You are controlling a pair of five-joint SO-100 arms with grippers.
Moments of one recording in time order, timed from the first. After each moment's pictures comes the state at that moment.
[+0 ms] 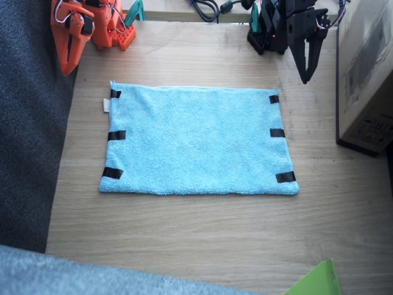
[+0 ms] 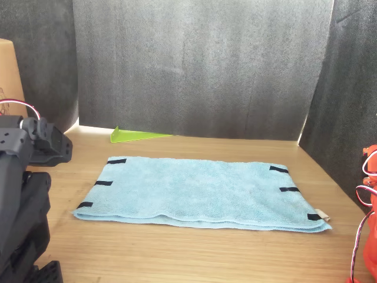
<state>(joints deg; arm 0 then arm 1) 92.8 181.8 159.5 73.7 92.6 73.6 180.1 159.4 74.2 86.3</state>
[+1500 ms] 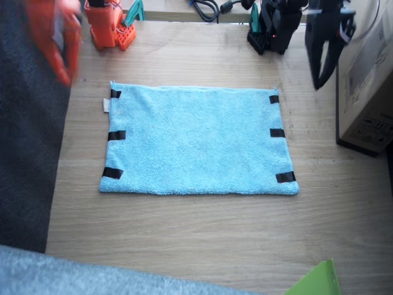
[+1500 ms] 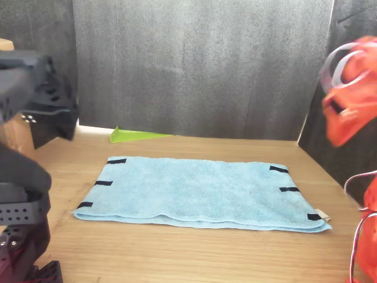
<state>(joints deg) 91.2 120.8 116.6 75.8 96.4 91.2 92.4 89.9 92.3 75.9</state>
